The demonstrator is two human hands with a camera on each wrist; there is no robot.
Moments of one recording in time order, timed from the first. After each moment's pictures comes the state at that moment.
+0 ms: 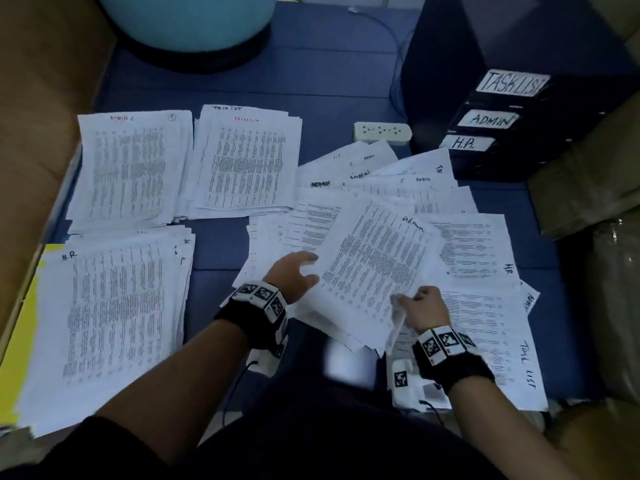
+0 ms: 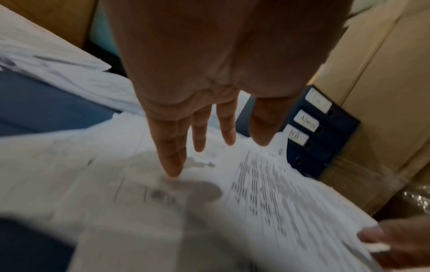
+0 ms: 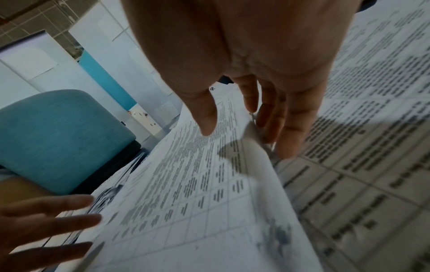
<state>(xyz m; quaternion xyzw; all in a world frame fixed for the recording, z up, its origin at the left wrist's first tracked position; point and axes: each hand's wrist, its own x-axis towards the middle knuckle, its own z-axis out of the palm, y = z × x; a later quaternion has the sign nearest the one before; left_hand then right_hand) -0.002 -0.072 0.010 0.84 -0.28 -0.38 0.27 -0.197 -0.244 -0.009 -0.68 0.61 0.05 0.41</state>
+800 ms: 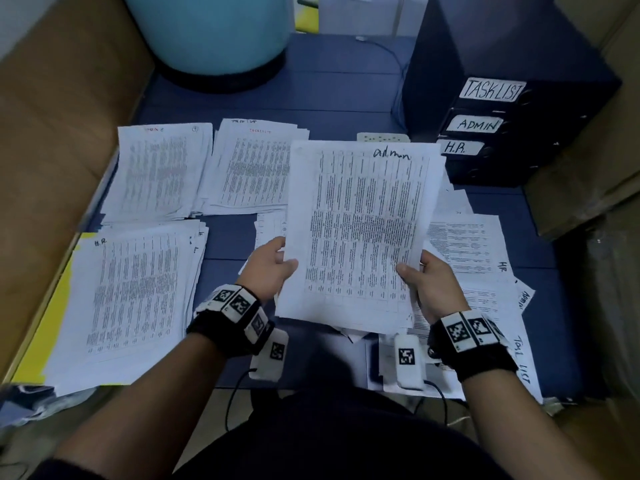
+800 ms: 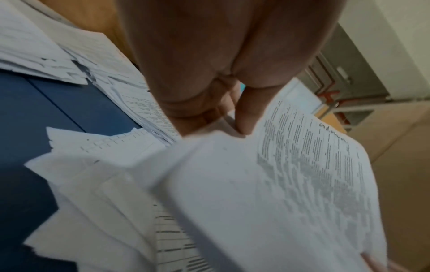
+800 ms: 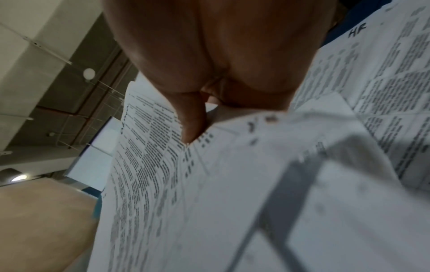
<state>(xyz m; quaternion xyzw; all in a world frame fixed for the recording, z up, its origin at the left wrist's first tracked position) -0.043 -0.030 0.066 0.75 -0.15 -0.34 0.54 -0.214 -0.250 0.047 -0.63 0.39 -0.11 0.67</state>
